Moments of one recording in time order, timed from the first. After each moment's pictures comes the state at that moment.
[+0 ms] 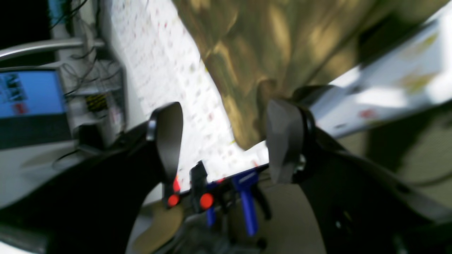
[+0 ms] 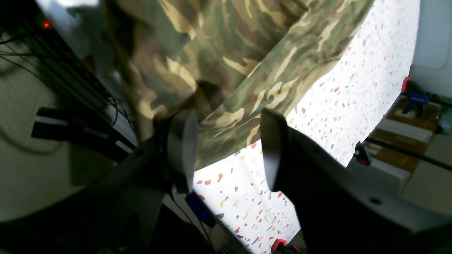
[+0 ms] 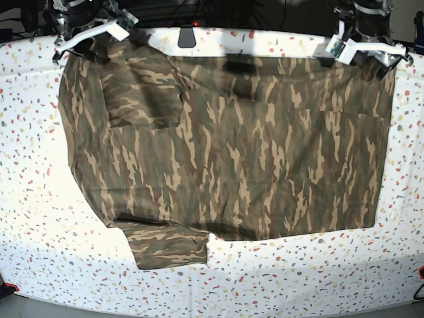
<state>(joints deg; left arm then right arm) 44.5 -34.4 19.3 125.9 37.9 10.1 49.9 -51.2 49.2 -19.8 130.2 -31.3 -2.8 -48.1</state>
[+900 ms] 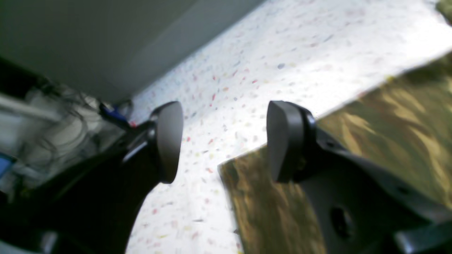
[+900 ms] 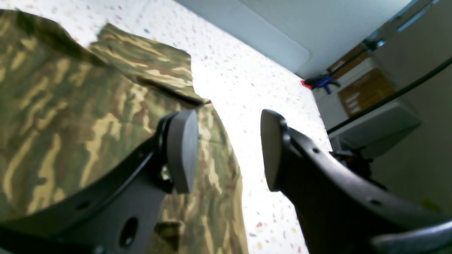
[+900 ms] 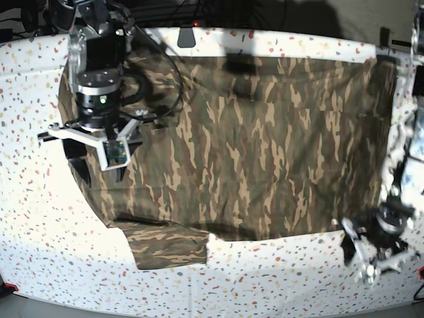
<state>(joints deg) -26.9 -32.2 19.5 86.6 -8.4 -4.1 35.0 -15.6 24.4 -19.7 130.3 -28.0 -16.3 -45.5</state>
